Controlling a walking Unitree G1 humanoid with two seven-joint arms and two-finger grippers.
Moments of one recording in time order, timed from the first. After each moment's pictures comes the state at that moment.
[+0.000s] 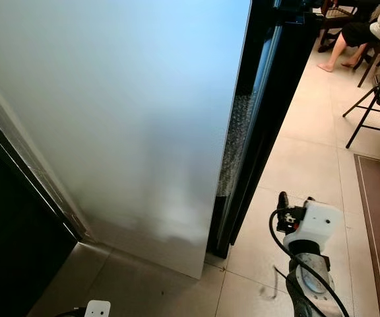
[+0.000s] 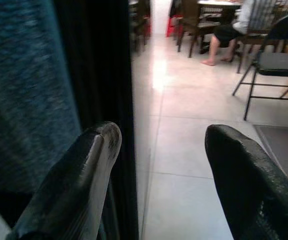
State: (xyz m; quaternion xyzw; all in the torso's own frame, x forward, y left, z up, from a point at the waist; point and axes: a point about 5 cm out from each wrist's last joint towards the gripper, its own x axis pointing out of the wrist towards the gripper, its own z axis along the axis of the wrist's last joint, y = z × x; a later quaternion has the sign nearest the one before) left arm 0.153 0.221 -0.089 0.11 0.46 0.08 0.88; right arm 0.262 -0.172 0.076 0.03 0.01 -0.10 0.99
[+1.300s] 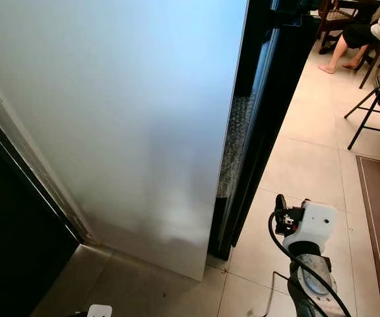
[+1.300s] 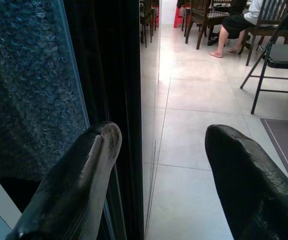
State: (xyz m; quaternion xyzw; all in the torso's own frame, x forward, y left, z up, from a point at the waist) left arm 0.146 0.218 -0.092 0.11 0.46 0.07 0.88; right arm 0.258 -0.170 0.079 0.03 0.03 -0.09 1.00
